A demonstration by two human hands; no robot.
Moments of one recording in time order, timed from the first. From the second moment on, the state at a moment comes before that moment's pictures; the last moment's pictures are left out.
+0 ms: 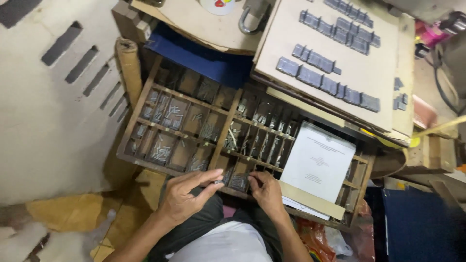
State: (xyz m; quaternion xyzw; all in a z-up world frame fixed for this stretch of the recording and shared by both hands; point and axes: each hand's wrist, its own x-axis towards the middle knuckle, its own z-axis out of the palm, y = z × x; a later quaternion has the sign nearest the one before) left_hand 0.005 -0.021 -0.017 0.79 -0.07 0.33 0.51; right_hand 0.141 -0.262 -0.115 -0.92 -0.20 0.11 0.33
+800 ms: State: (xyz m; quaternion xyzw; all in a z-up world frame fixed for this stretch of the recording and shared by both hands) left_hand 0.009 -0.024 -0.012 0.79 -0.04 0.32 0.51; right_hand 0.203 -0.187 -0.102 -0.97 -0.15 0.06 0.18
